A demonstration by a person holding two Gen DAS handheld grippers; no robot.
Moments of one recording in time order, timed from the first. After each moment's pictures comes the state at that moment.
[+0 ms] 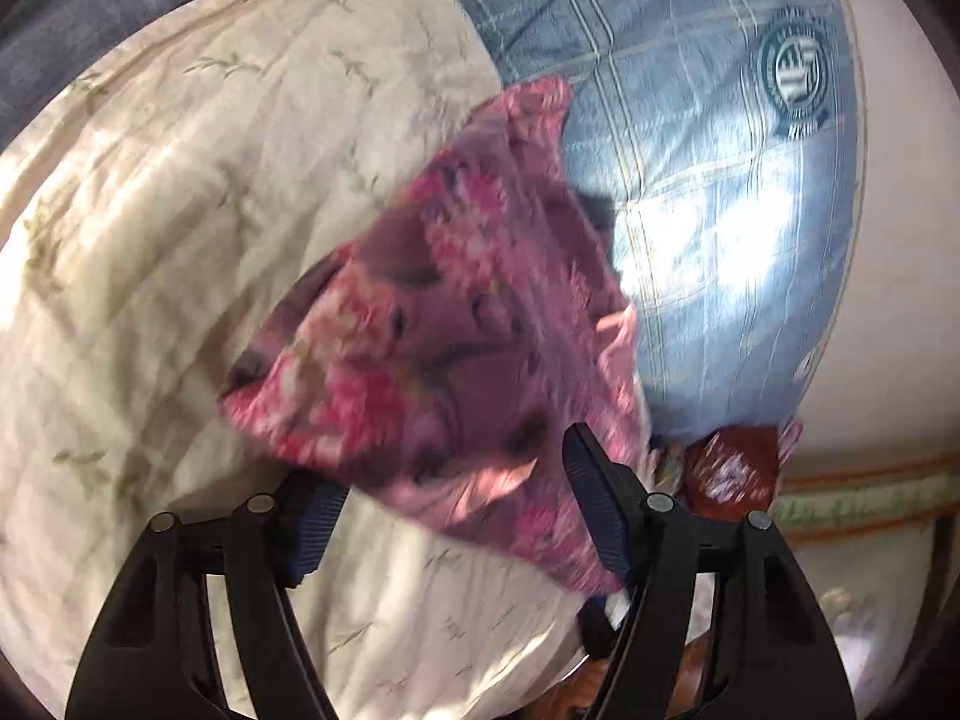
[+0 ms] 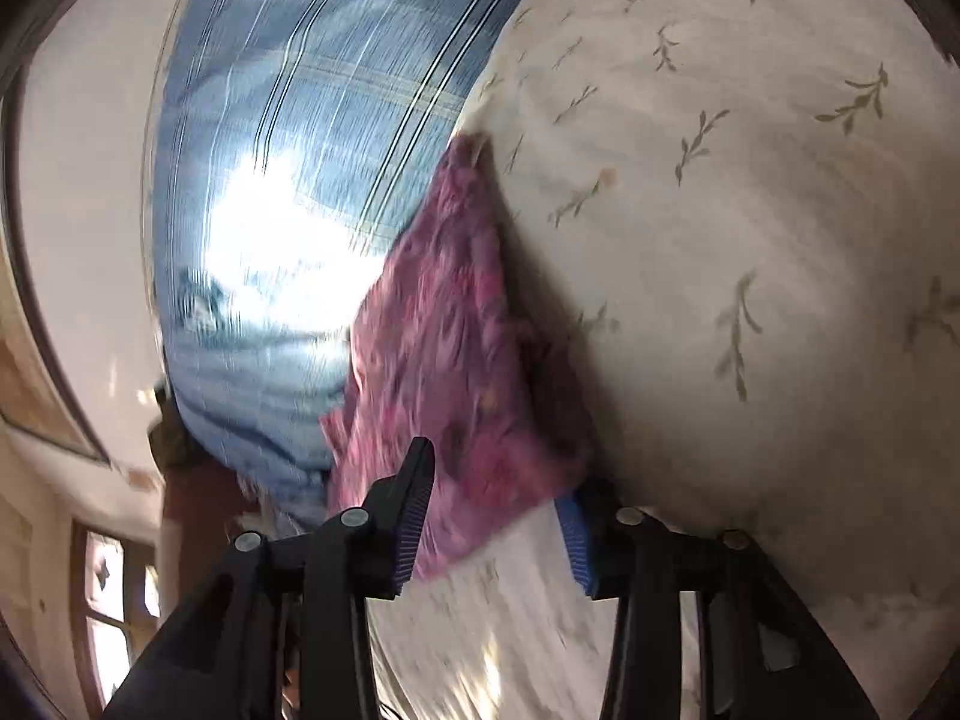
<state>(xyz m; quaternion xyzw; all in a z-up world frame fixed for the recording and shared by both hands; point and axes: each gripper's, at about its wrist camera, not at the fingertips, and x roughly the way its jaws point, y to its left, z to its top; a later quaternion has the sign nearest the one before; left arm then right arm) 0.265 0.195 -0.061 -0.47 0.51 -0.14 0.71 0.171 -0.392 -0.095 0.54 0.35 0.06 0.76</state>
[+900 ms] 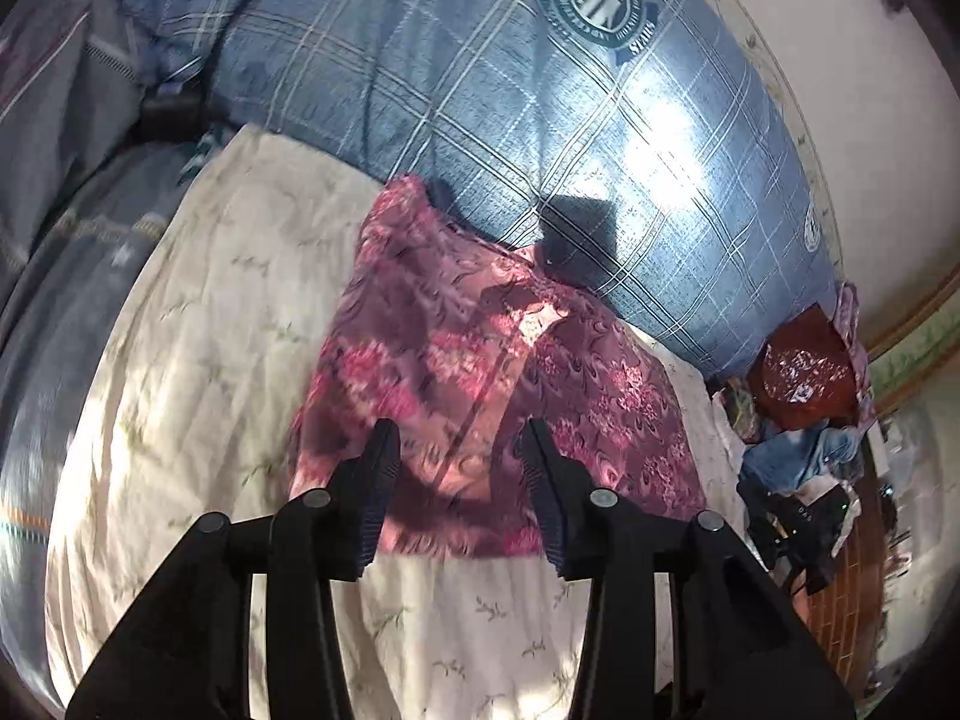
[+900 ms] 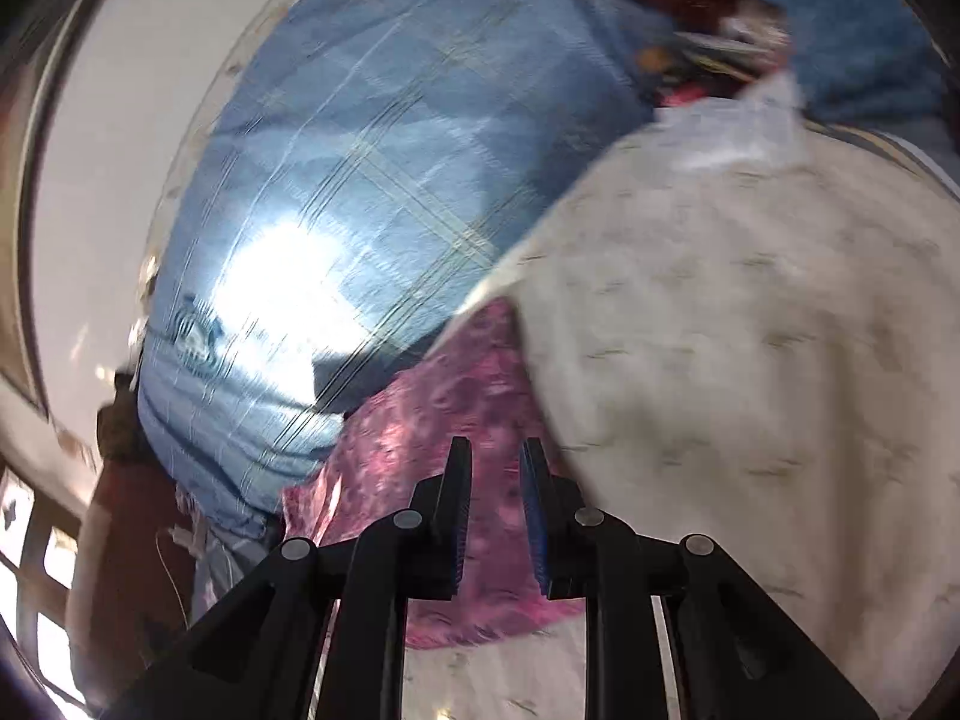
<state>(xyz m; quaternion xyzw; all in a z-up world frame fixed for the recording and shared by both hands) 0.251 0.175 0.033 -0.24 0.46 -0.16 0.84 0.187 -0.409 -0.008 0.37 0.33 0.04 0.87</state>
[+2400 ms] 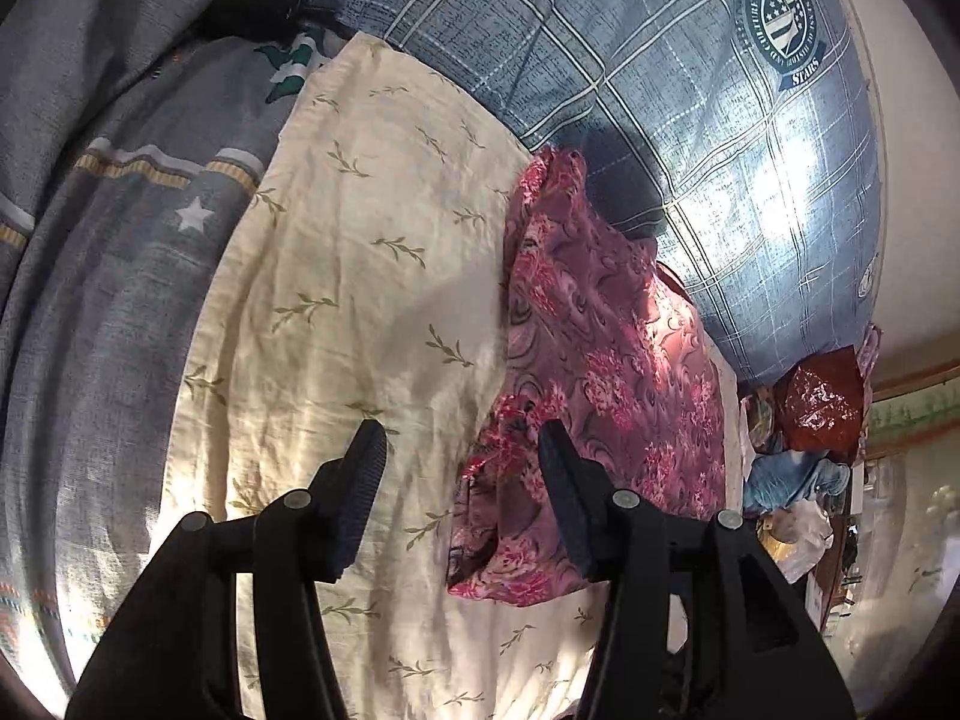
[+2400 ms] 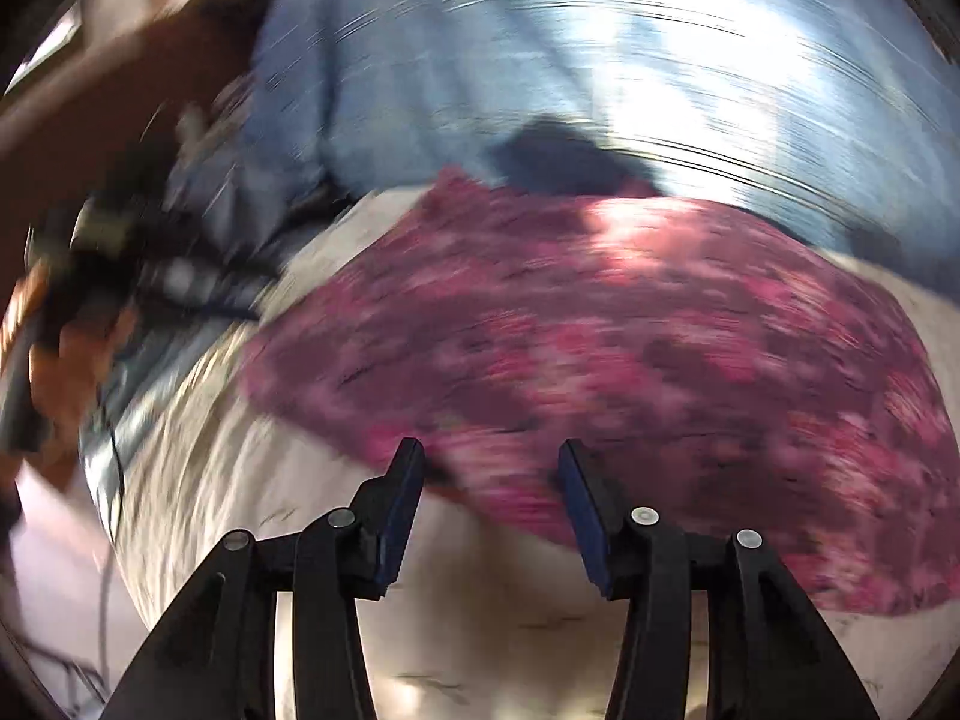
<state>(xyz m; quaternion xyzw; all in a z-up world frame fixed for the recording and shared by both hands) 0.293 0.277 -0.024 -0.30 0.56 -0.14 0.76 0.181 -0.050 -0.040 -0.09 0.40 0.20 0.89</state>
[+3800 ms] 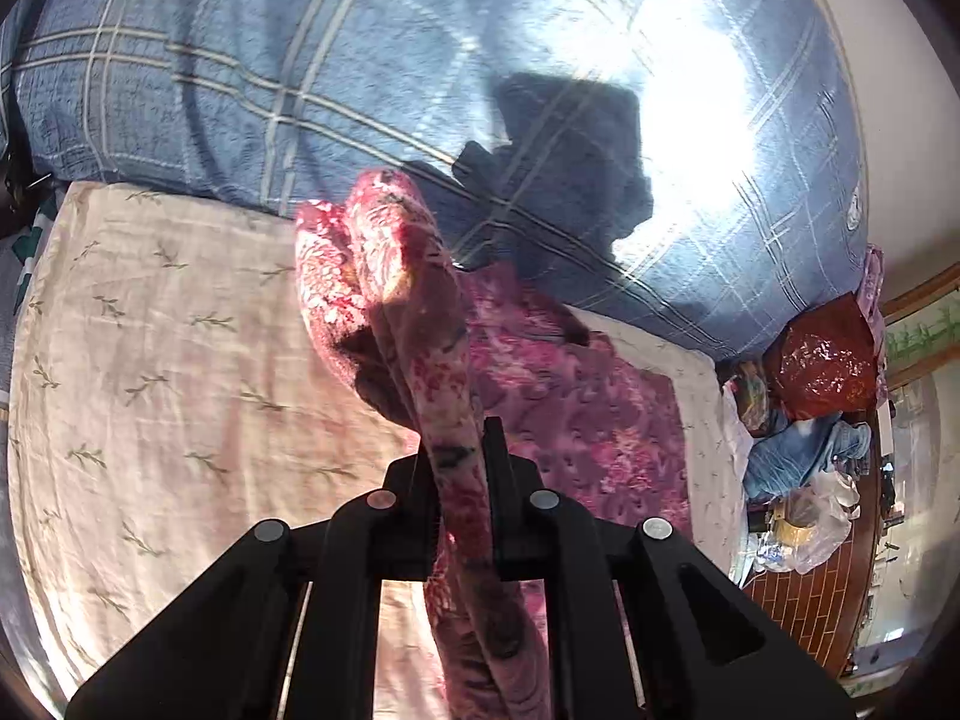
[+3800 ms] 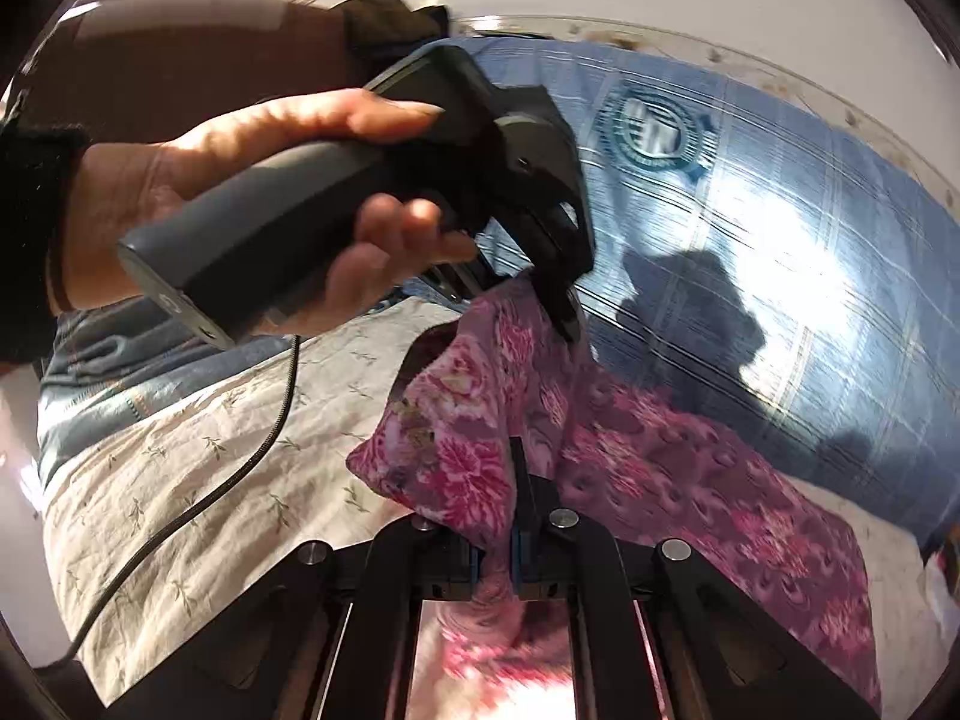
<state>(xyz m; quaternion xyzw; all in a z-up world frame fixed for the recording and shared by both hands) 0.390 0.115 0.040 -0.21 0.55 -0.20 0.78 0.167 -0.061 0.000 -0.15 0.24 0.19 0.94</state>
